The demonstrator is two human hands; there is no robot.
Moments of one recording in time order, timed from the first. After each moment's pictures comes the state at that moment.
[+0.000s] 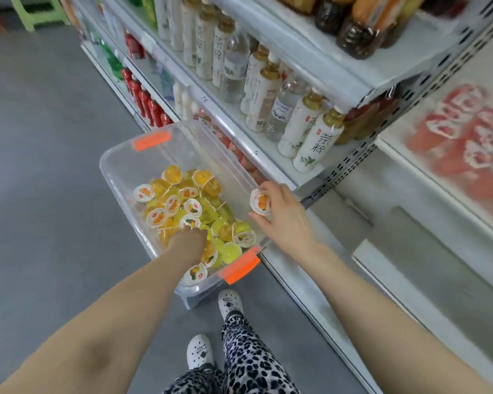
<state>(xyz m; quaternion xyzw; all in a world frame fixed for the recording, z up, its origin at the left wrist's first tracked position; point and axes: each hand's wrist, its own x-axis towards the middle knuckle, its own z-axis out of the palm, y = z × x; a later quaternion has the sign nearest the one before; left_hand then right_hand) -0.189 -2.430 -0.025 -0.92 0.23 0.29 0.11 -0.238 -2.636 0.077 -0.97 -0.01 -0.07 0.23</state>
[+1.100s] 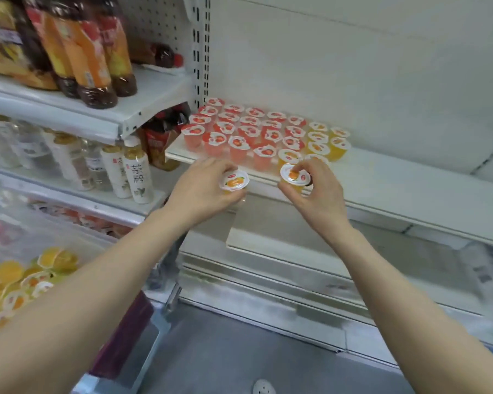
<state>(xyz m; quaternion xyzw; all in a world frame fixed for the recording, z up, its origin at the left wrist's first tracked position) -0.311 -2.700 0.223 -0.79 0.55 -0.03 -0.28 -0.504 -2.849 0.224 -0.87 0.28 -0.37 0.17</state>
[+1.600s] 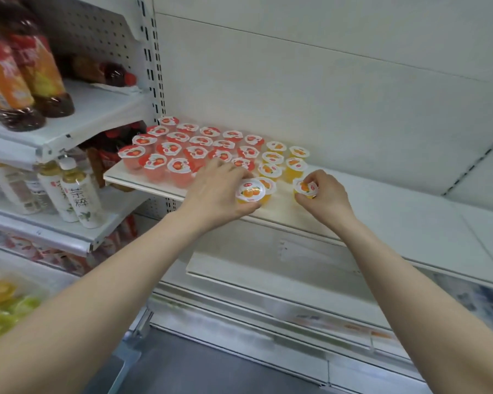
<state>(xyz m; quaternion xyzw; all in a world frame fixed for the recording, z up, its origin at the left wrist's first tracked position) -0.393 -2.835 0.255 -0.78 0.58 -0.09 -0.21 -0.563 -3.026 0.230 -0.87 0.41 -0.22 0.19</state>
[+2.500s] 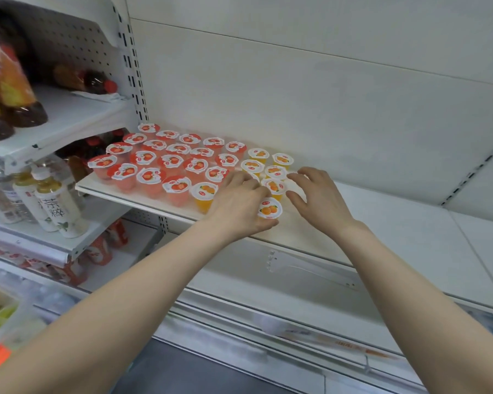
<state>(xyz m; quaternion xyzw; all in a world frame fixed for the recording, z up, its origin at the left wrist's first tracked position) -0.445 -2.925 0.241 -0.78 0.60 -0.12 -0.14 -0.579 -3.085 0.235 -0.94 0.26 -0.20 0.02</state>
